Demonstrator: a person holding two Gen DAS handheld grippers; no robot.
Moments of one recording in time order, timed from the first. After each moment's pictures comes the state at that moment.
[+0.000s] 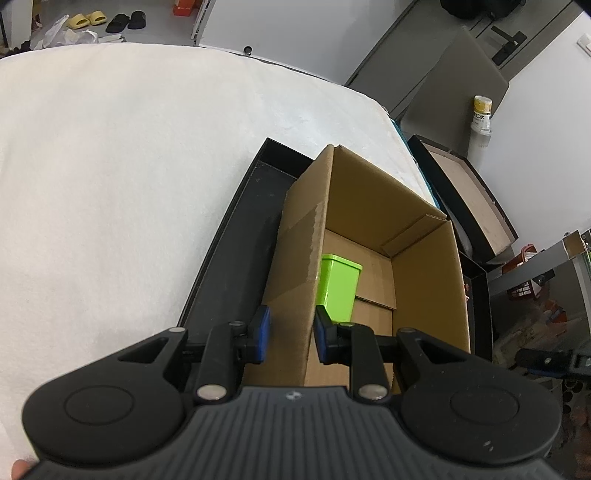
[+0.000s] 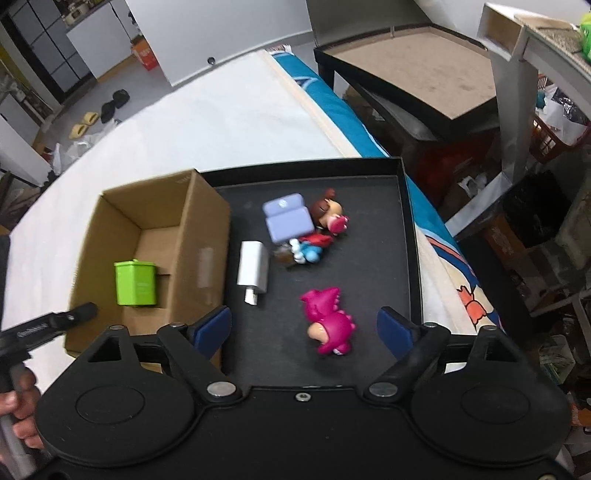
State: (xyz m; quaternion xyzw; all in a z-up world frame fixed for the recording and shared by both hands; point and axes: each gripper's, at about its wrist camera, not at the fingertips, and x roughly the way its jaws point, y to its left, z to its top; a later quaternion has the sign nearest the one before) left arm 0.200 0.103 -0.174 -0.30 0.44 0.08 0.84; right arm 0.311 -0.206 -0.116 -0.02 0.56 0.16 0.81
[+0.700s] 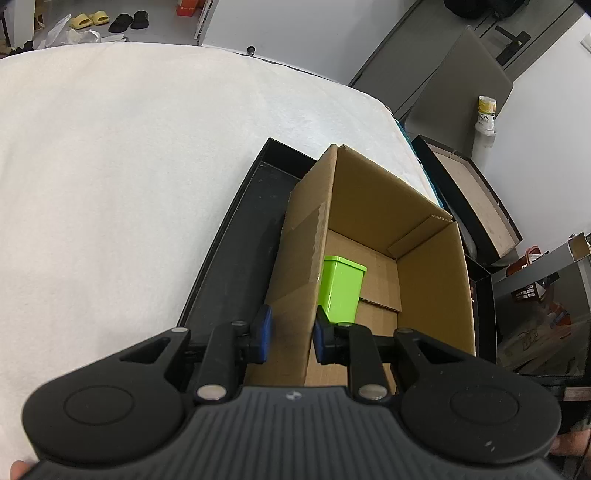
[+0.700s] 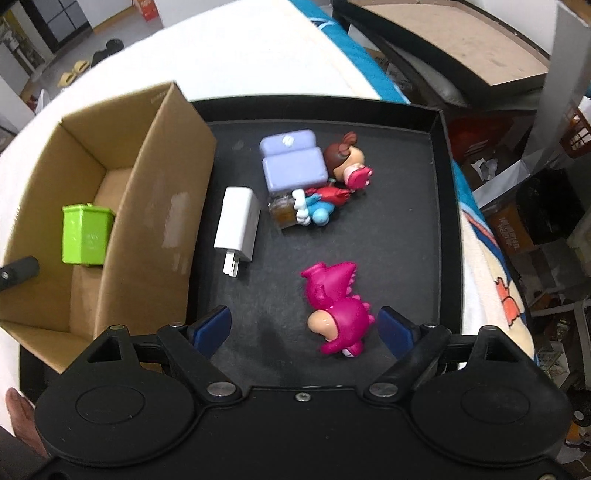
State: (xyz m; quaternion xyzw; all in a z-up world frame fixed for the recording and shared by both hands) left arm 0.199 0.102 -0.176 -0.30 0.44 0.09 0.84; right arm 0.318 -0.171 -0.184 -0.09 0.59 0.15 0.79
